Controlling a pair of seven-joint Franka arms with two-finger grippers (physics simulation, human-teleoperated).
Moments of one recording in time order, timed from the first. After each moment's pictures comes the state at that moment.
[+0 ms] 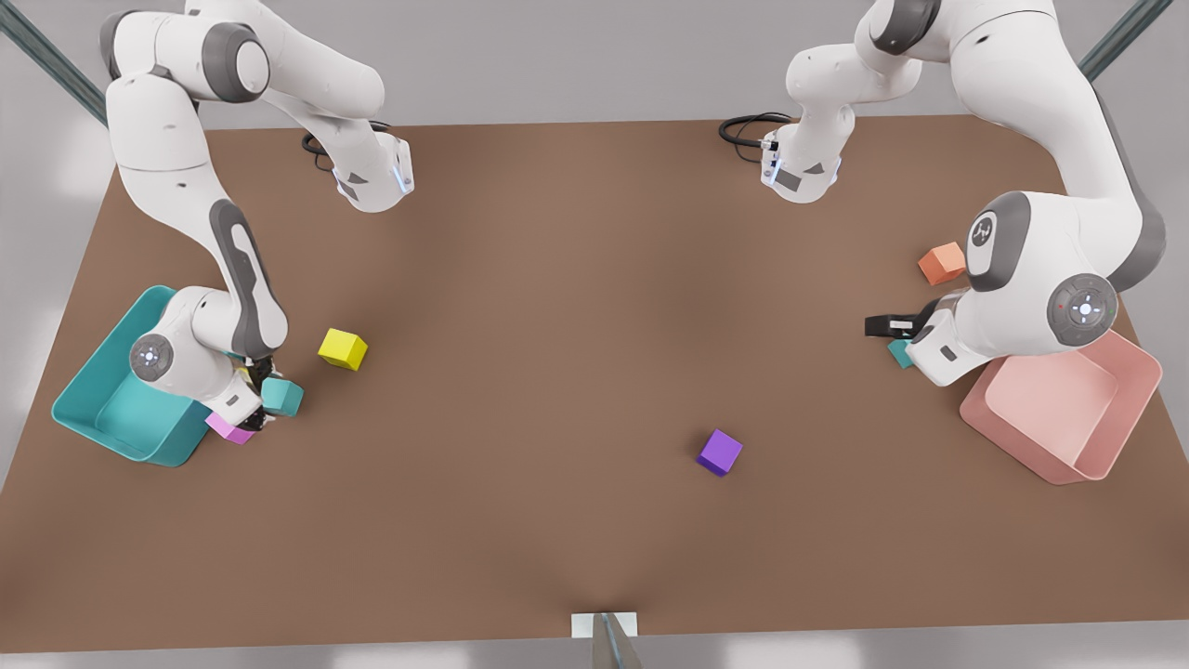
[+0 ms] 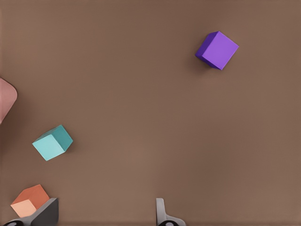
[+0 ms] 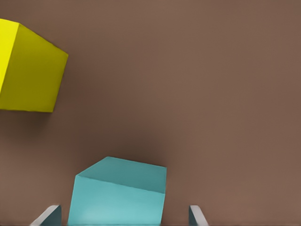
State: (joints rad) left arm 0.06 0.34 -0.18 -1.33 0.00 1.33 -0.06; right arm -0.24 0.44 0.01 -2.06 0.01 2.39 -1.78
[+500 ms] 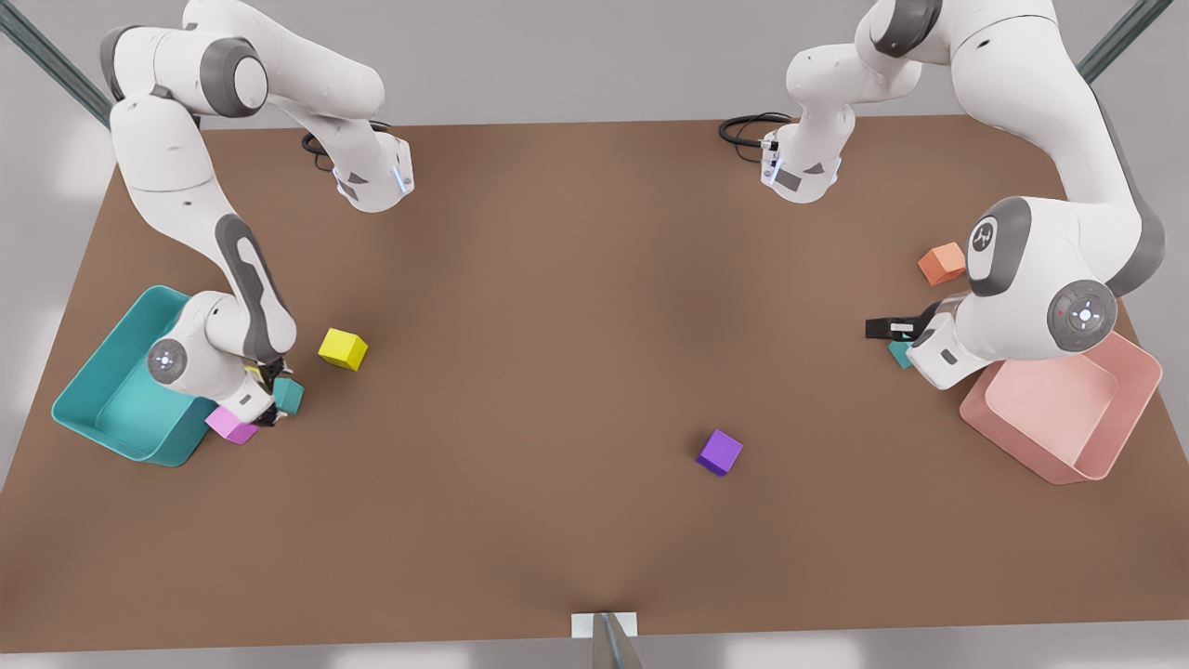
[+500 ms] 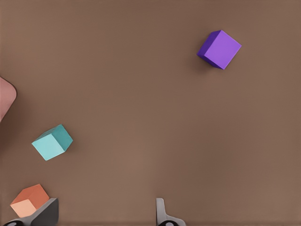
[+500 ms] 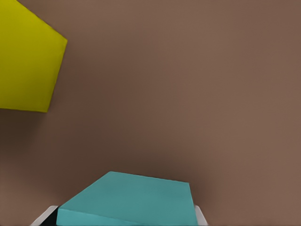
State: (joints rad) left arm 0.07 0.35 -0.18 -1.33 0.00 1.33 -0.06; right arm -0.25 0.50 0.01 -2.10 0.04 2.45 -1.81
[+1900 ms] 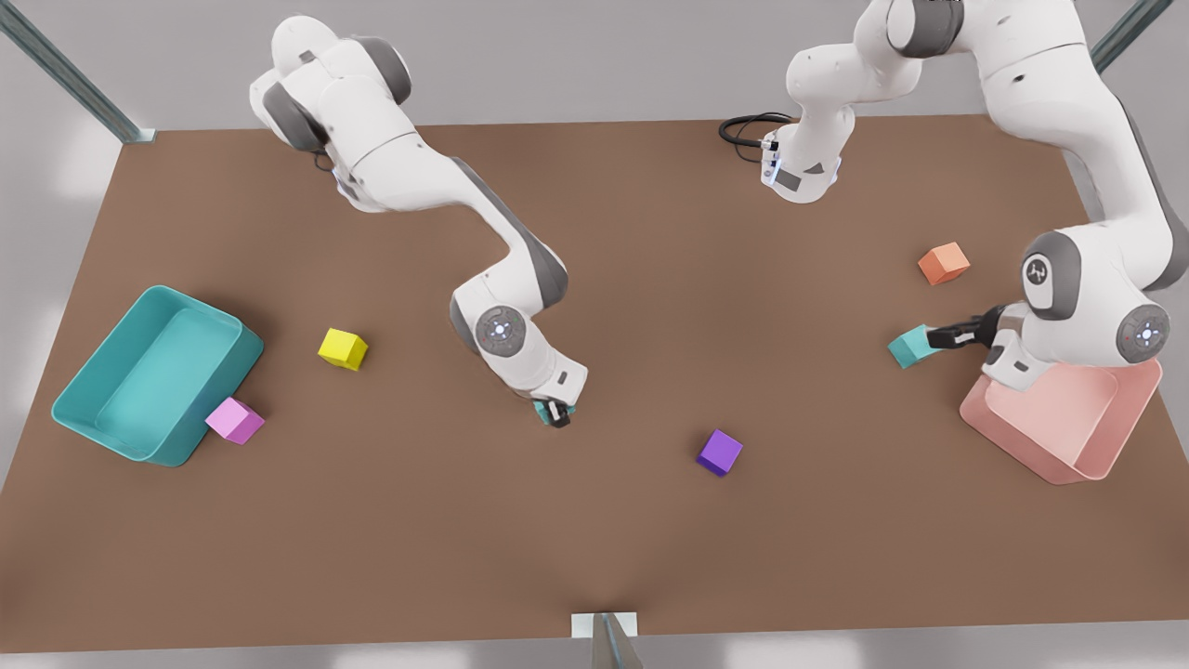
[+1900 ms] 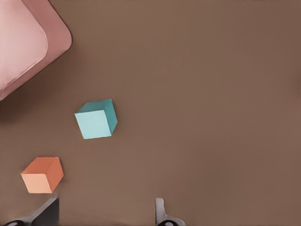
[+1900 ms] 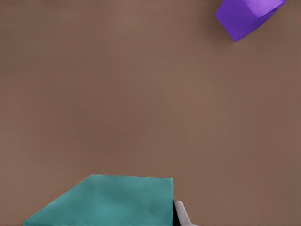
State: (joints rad) left arm 0.05 0.29 0.16 -1.69 -0.03 1.55 -0.07; right arm 0.62 0.72 0.04 -1.36 0.13 2.18 -1.33
